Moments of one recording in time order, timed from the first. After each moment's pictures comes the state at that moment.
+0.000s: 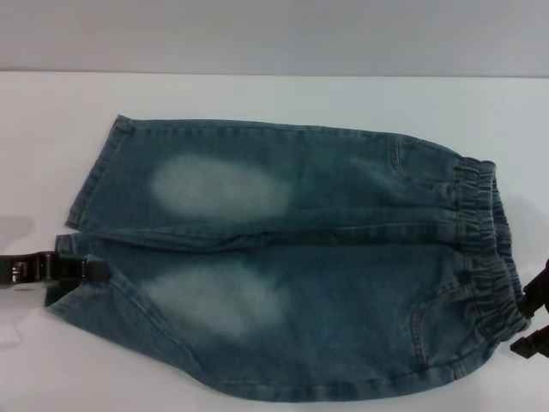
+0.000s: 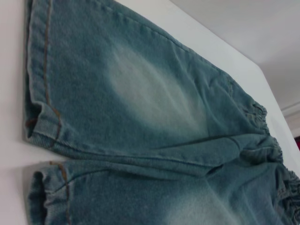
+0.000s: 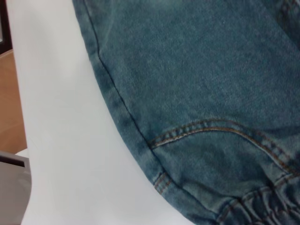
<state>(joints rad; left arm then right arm) -0.46 -1.88 0.67 0.56 2.18 1.61 -2.13 0.70 2.01 -0.88 -0.95 -2.77 -1.84 1.69</state>
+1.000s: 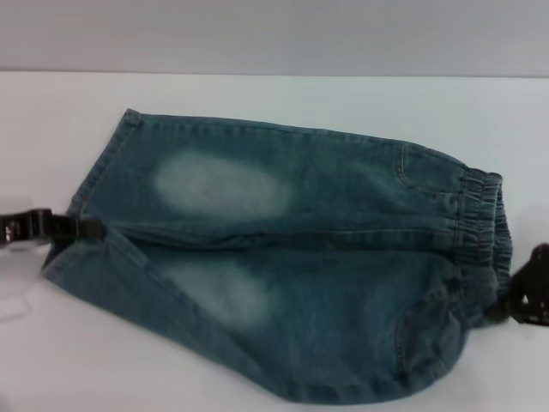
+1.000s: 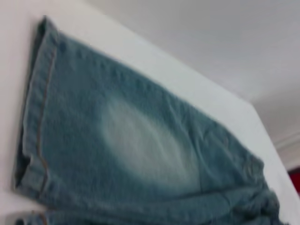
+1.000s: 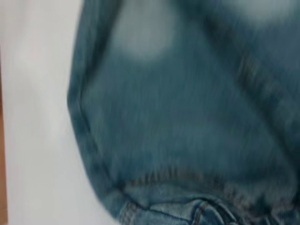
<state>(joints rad) -0.50 -1.87 0.58 0.57 2.18 1.60 -2.14 0.57 2.03 -0.81 -0.99 -2.56 -1.76 1.61</state>
